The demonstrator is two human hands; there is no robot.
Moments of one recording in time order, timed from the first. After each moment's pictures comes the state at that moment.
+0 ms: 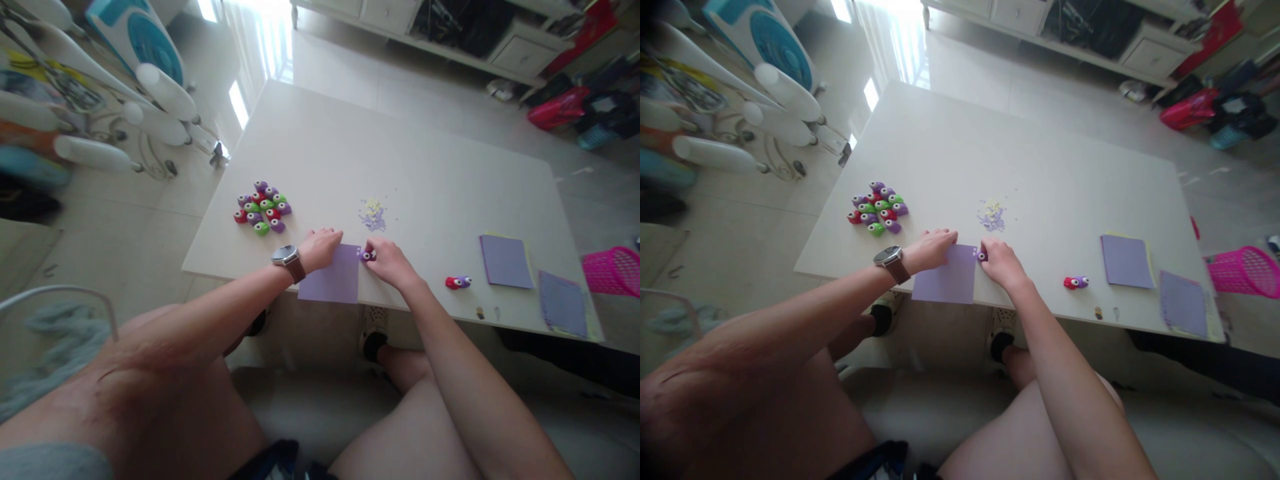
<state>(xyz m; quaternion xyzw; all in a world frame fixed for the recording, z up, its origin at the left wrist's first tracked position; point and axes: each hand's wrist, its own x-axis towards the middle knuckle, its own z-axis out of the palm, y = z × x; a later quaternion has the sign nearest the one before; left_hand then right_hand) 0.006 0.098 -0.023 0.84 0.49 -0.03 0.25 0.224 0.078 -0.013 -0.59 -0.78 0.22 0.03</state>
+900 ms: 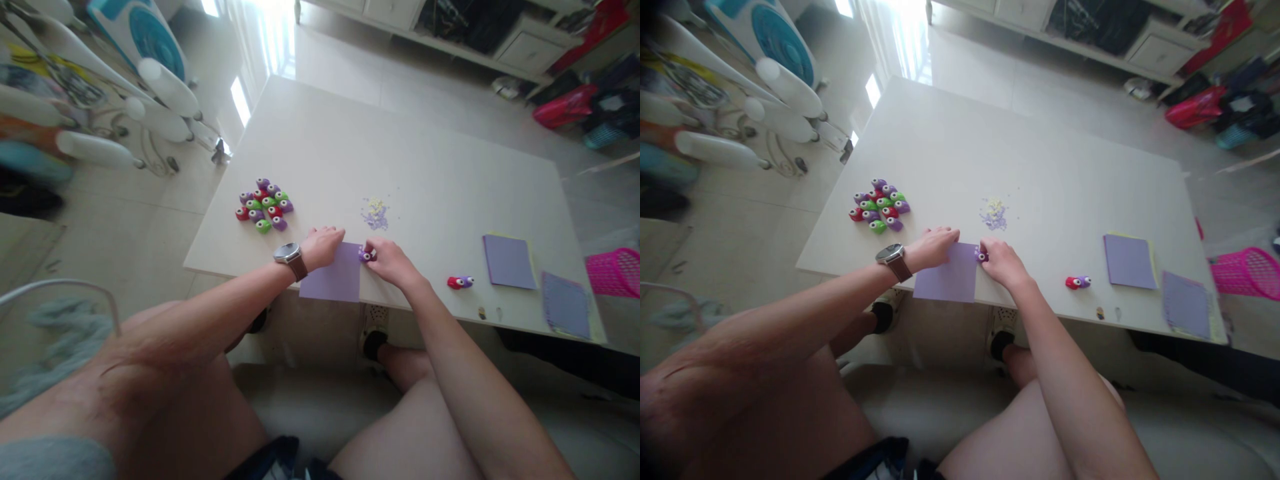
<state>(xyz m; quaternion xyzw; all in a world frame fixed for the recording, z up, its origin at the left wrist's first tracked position) 0.006 0.098 -0.023 0.83 0.49 -0.03 0.26 0.227 0.079 -0.015 -0.57 -0.78 0.26 0.03</state>
